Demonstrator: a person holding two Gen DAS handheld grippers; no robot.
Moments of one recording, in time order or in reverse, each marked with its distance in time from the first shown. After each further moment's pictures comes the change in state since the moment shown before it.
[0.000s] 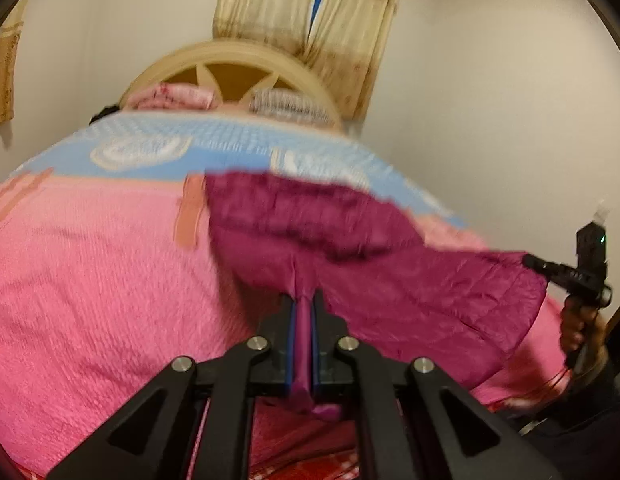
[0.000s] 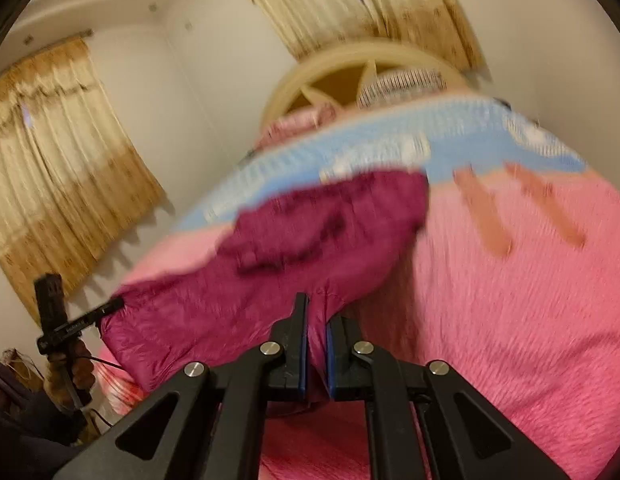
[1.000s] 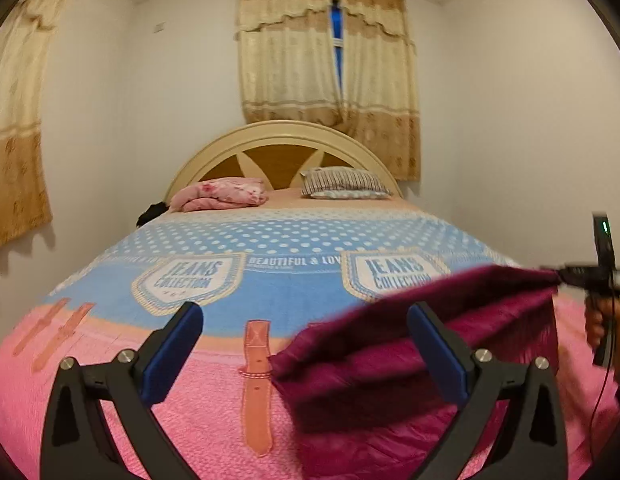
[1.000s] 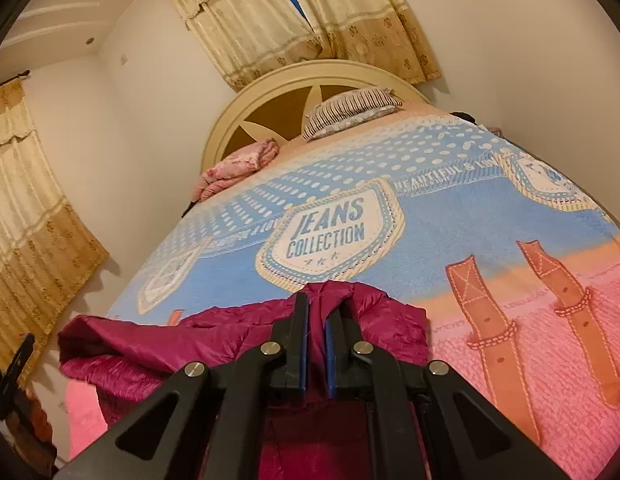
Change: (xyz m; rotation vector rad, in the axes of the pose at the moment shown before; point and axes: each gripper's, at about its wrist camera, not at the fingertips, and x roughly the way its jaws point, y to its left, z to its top) left arm 0.113 0.010 0.137 0.194 -0.257 0.286; right arm 0.195 -0.077 0.169 0.118 -0.056 -0.185
